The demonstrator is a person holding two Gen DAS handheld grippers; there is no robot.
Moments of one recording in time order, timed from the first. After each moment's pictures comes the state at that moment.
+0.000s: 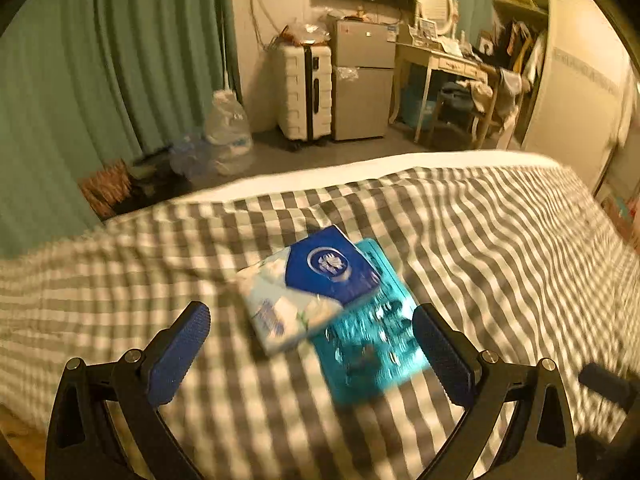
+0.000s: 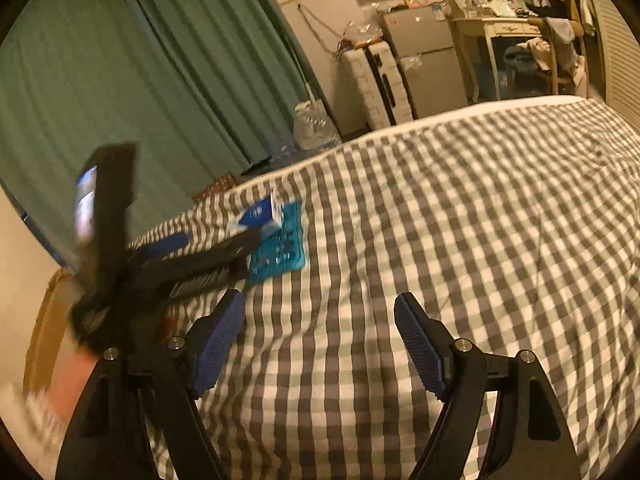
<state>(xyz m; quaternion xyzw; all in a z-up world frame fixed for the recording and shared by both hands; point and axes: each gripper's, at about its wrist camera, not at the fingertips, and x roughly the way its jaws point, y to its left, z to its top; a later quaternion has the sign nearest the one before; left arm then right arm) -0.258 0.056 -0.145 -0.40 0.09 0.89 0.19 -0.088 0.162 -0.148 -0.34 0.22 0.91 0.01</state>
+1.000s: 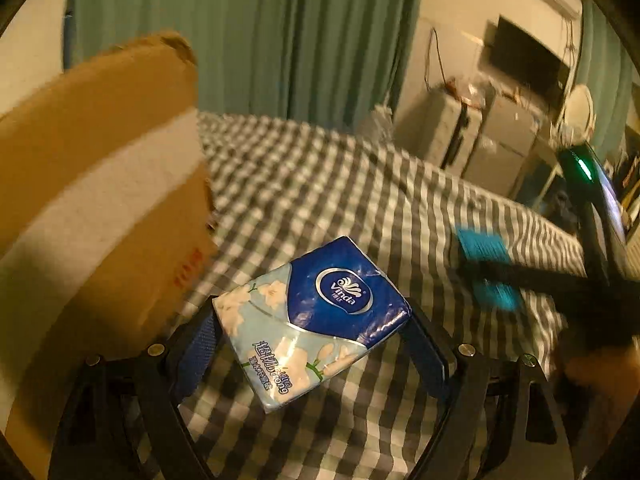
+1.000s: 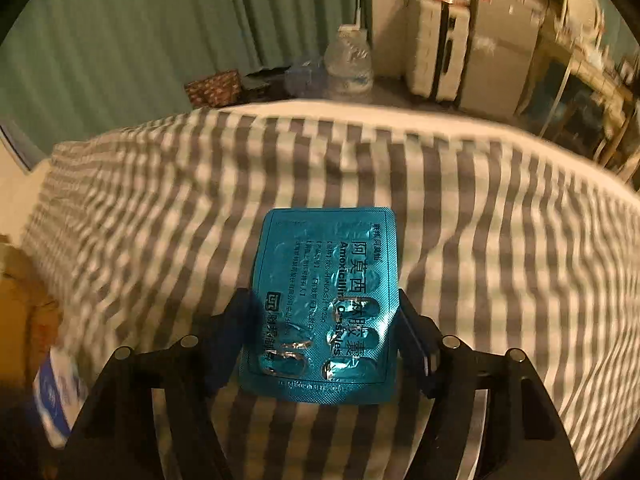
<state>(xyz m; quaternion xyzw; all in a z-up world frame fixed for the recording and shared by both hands) -0.110 -0.062 -0.151 -0.35 -0.09 0.93 -0.05 -0.235 0.087 -0.184 -0.48 0.04 0.87 -0.04</state>
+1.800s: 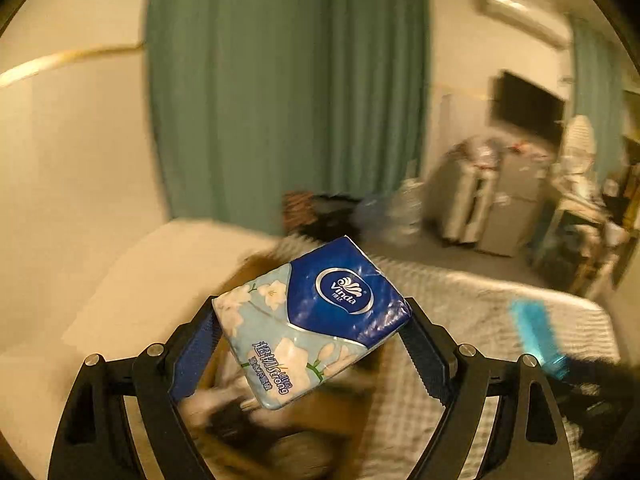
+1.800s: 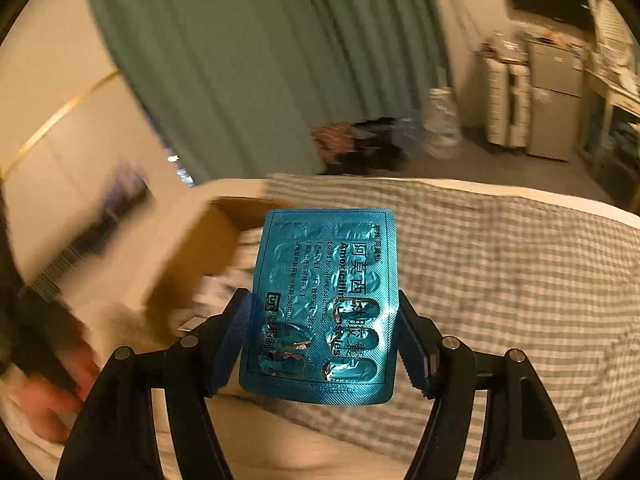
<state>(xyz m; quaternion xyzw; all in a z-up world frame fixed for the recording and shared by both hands) 0.019 -0.235 0.074 -0.28 -0.04 0.95 -0.11 -0.012 -0.022 0.051 -0.40 0.10 0.88 -0.22</state>
